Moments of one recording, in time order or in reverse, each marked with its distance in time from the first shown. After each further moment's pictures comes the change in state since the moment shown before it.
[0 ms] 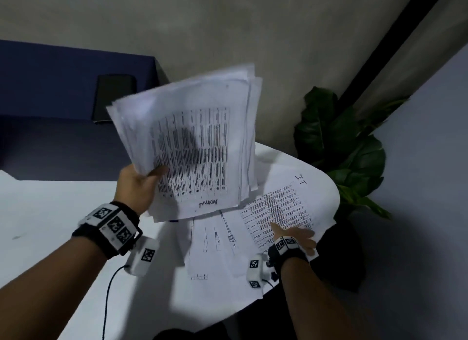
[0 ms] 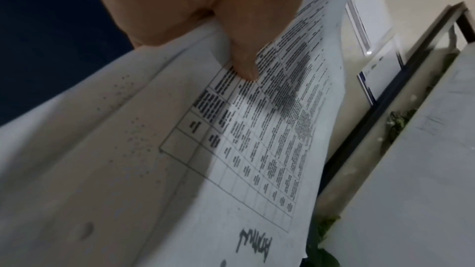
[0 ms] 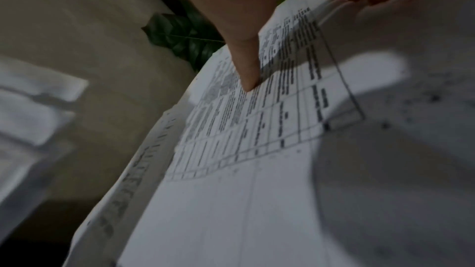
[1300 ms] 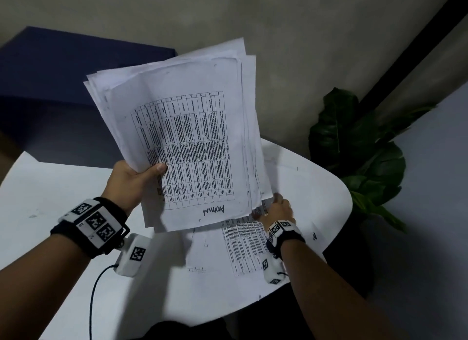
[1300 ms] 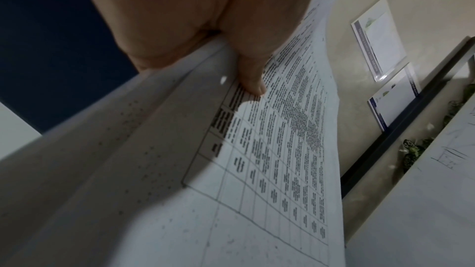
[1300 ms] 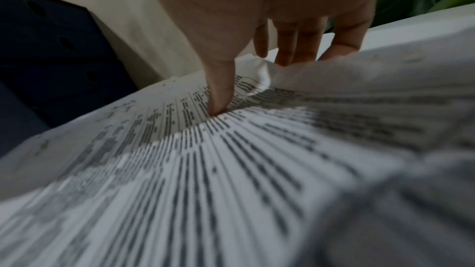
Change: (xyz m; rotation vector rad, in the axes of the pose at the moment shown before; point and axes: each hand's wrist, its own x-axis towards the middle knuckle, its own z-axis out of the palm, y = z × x) left_hand -0.006 -0.014 -0.036 -0.241 -0.062 -0.137; right_hand 0.020 -0.050 0.033 -0.365 -0.055 -0.727
